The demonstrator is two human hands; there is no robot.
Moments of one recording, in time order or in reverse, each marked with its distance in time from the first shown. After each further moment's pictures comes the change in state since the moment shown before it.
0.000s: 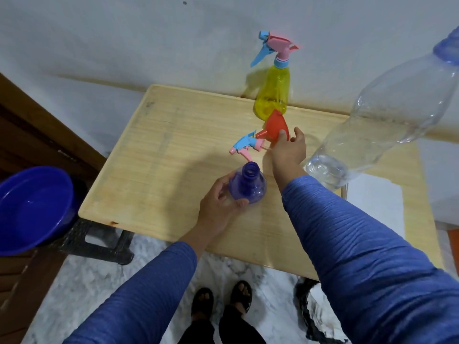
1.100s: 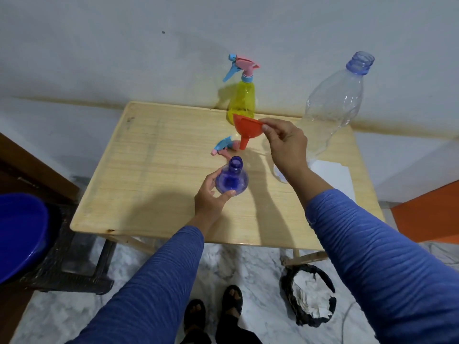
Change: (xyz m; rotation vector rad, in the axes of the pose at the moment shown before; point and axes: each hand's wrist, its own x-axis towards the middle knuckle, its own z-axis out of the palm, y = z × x) left_hand -0.004 0.001 -0.004 0.001 -0.027 0.065; right_hand -0.081 -0.047 -0.084 -0.127 -0.160 -0.629
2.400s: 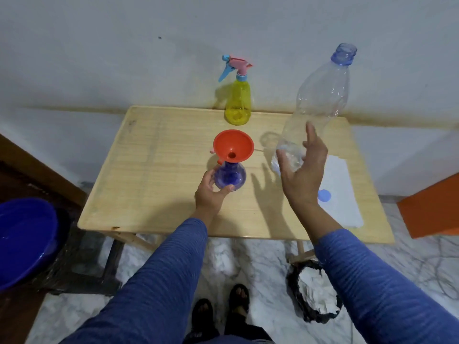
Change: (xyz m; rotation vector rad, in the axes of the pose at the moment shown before) left_hand 0.010 -0.016 0.006 -0.049 0.026 0.036; right_hand -0.071 0.030 -0.032 -0.140 0.309 -0.185
